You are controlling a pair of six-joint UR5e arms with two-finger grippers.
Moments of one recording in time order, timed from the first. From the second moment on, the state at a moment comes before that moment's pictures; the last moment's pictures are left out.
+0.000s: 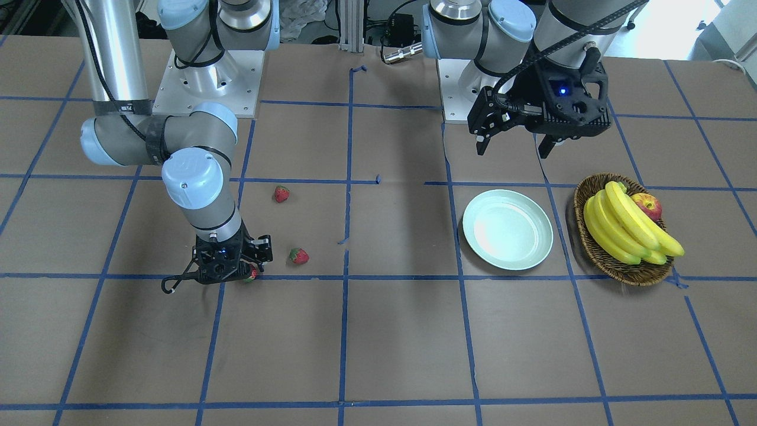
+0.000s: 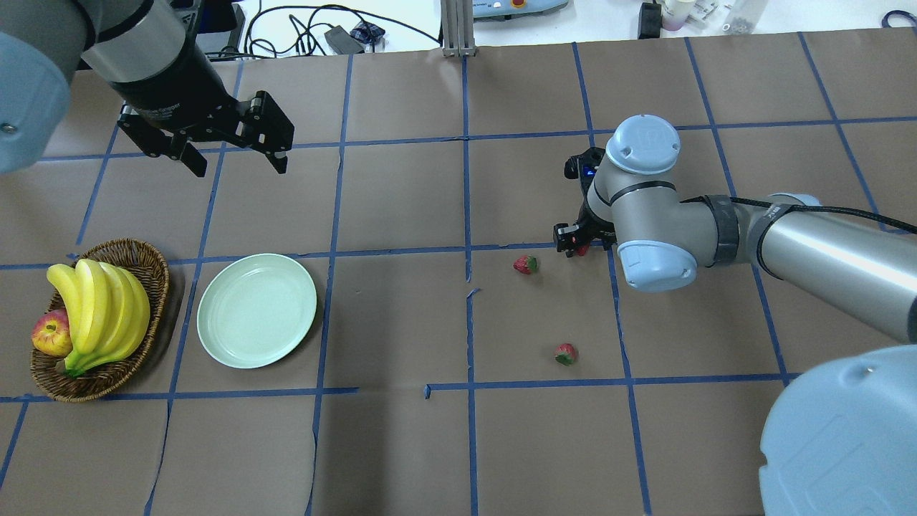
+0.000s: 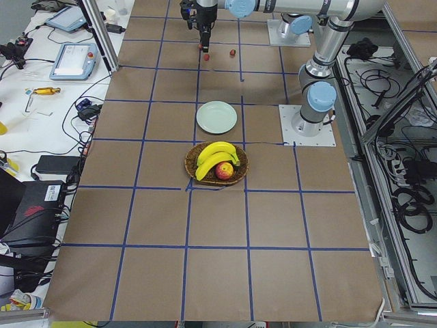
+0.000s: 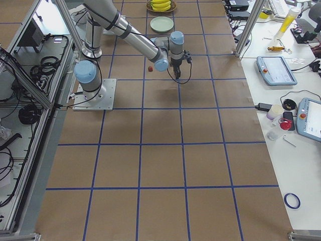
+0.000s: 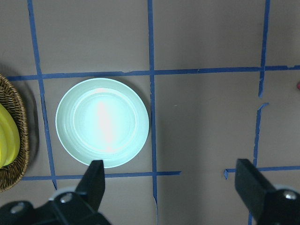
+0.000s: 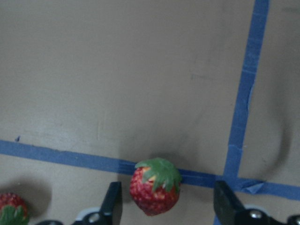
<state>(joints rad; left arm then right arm) -1.57 -1.56 -1.56 -1.56 1.55 0.01 1.62 -1.17 1.99 -2.47 -1.55 -0.11</state>
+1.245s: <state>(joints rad) -1.57 -1.56 -1.55 -1.56 1.55 0.01 1.94 -1.18 1.90 -2.49 -1.54 0.38</state>
